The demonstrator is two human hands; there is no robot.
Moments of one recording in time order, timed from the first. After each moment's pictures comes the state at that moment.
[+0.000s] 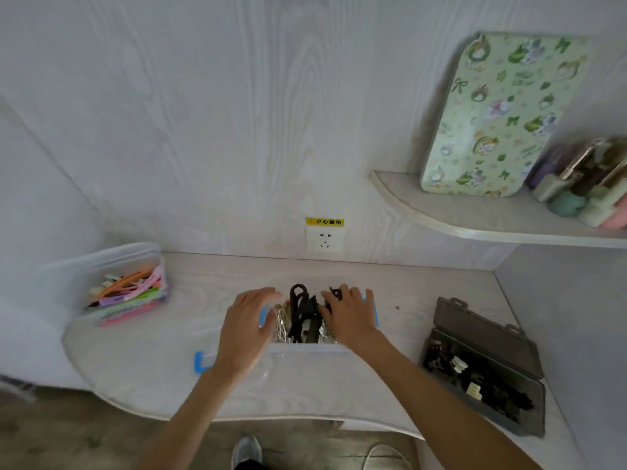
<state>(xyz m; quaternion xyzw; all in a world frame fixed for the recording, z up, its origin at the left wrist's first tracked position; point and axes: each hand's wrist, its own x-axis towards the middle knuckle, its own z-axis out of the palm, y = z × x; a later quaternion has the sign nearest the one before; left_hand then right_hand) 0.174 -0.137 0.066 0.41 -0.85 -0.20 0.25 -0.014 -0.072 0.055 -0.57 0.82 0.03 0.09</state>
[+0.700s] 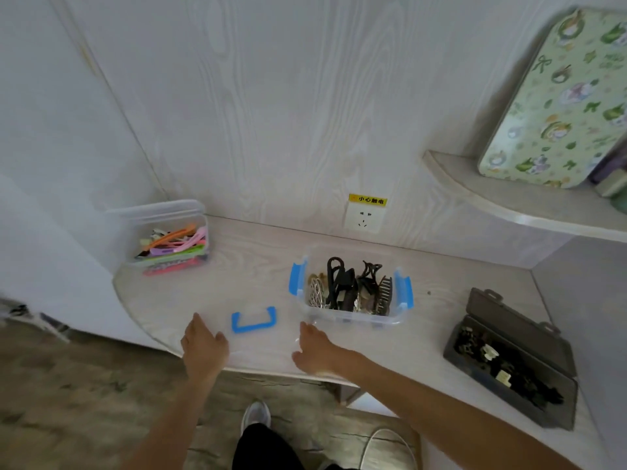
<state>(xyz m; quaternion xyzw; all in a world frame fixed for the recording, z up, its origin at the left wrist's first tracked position) 0.297 -0.122 -0.001 0.75 -0.55 -0.33 0.12 0.112 -0.054 0.039 -0.58 0.69 0.06 0.44</state>
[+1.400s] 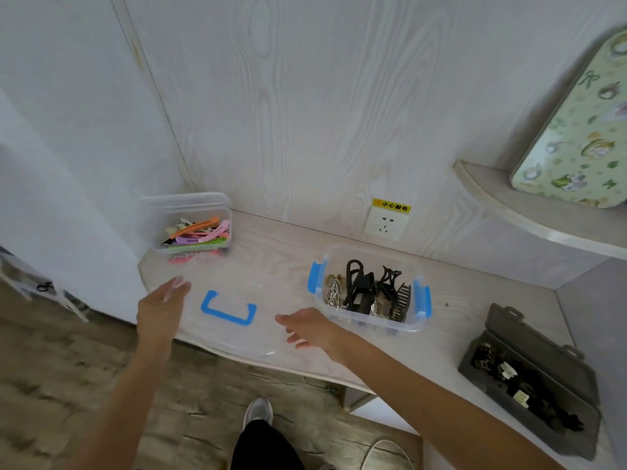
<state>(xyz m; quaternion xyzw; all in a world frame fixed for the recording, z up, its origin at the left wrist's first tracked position) 0.353 -0.145 0.079 0.73 -0.41 -0.40 0.38 0.136 -0.079 0.080 -0.34 0.67 -0.20 0.62</state>
